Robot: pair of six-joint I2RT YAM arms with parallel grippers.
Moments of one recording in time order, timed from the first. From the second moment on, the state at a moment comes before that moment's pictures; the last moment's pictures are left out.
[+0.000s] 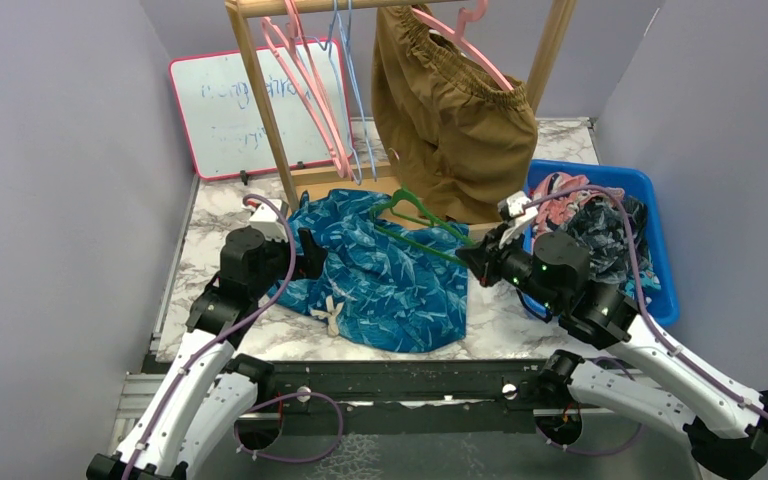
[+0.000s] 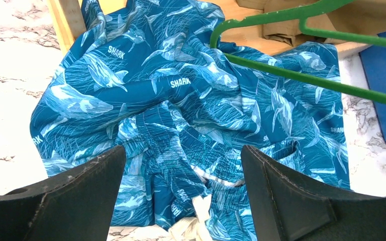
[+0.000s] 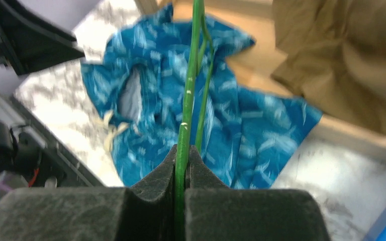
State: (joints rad) left arm -0.32 0.65 0.63 -0.39 0.08 -0.29; right arm 0.85 0.73 0.83 -0.32 0.14 0.25
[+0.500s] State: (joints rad) left arm -0.32 0.69 0.63 -0.39 0.09 -0.28; right arm 0.85 0.80 0.76 -0.58 0.01 0.40
